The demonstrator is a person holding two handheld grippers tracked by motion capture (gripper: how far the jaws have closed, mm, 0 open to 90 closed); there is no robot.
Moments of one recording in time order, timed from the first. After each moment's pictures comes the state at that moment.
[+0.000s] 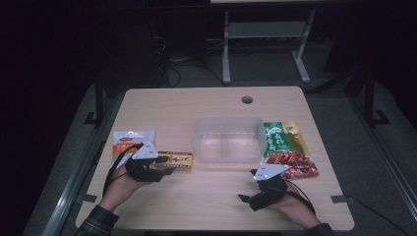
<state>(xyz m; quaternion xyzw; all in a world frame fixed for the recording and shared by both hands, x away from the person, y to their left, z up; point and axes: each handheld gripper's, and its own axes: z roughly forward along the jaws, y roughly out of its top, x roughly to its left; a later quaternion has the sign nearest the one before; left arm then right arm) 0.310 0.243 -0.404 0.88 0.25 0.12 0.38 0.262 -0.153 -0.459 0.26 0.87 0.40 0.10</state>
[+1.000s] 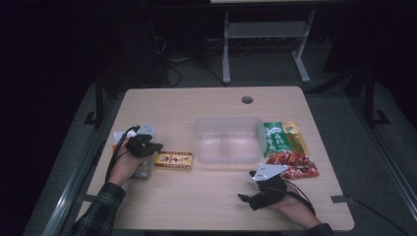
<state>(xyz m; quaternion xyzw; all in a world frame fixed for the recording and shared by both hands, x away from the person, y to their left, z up) 0.390 0.268 -0.438 0.88 0.35 0.14 0.31 0.261 -0.152 -0.460 0.26 0.88 0.39 0.10</state>
